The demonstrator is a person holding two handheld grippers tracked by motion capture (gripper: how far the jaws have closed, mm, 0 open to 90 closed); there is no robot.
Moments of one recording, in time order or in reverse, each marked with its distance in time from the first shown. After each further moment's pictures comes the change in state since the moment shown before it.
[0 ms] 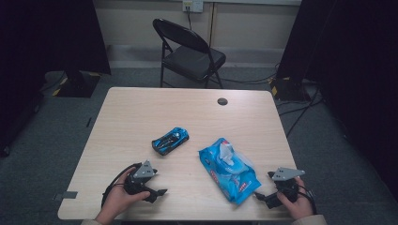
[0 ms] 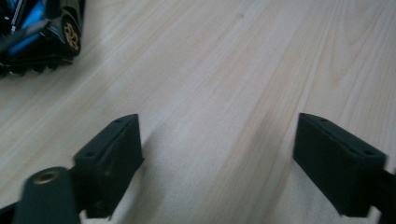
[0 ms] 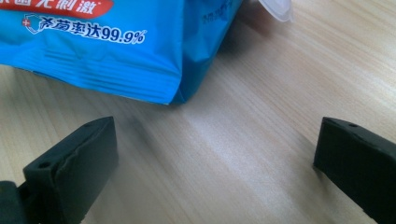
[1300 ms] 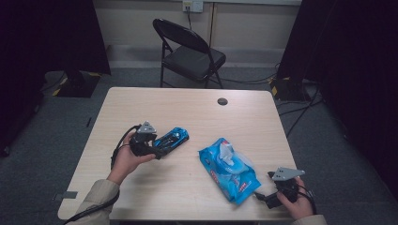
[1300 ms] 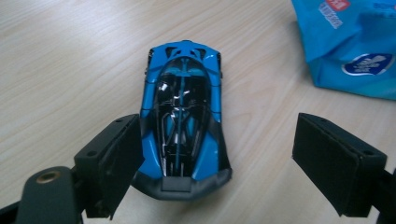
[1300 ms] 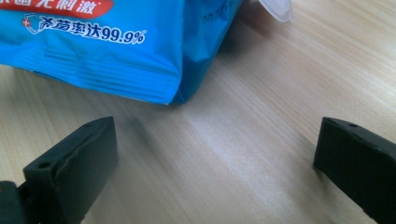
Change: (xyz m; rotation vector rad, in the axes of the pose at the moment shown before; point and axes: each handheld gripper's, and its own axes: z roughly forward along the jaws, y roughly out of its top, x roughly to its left) left arm 0.085 0.075 0.007 -0.047 0.131 -0.144; right arm 0.000 0.000 0.000 0.000 0.001 0.000
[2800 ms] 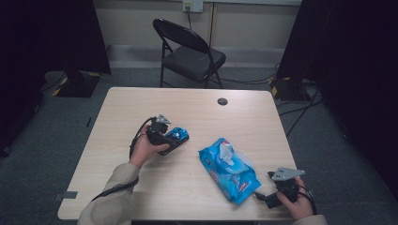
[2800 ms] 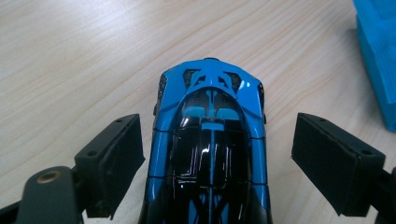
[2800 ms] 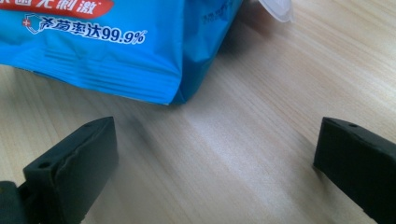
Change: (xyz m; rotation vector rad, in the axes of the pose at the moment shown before) left arm 0.013 0.025 0.064 0.069 0.026 -0.024; right arm 0.000 0.000 0.000 -0.001 0.000 0.000
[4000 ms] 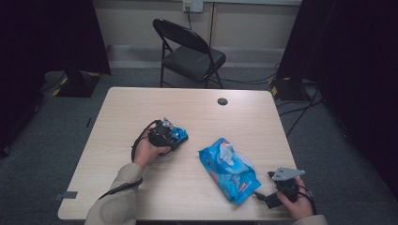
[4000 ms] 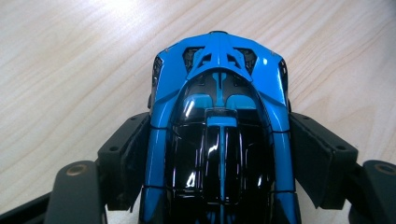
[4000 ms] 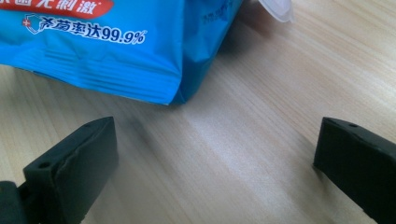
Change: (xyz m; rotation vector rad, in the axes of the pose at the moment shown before) left arm -0.005 -0.004 0.012 0.051 0.063 0.066; right arm 0.000 0.000 0.000 0.000 0.000 0.000
